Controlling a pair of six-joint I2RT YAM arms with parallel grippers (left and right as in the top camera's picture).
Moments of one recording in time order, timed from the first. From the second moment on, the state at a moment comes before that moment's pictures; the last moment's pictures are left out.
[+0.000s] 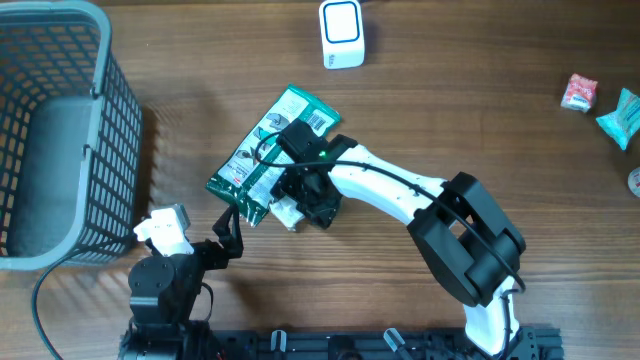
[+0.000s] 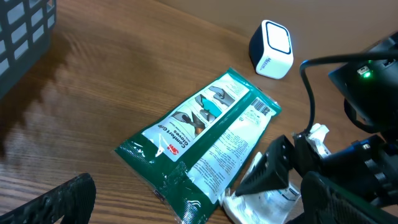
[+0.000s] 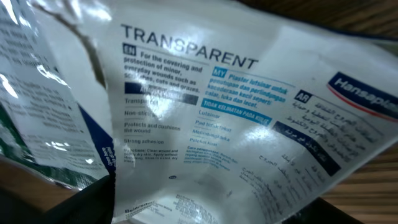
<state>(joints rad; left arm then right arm) -0.05 0.13 0.24 -0.49 0.09 -0.38 0.78 2.06 1.38 -0.71 -0.32 1.27</state>
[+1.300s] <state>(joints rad) -0.05 0.13 0.24 -0.49 0.09 -0.38 0.77 1.98 1.31 -0.96 -0.13 0.59</state>
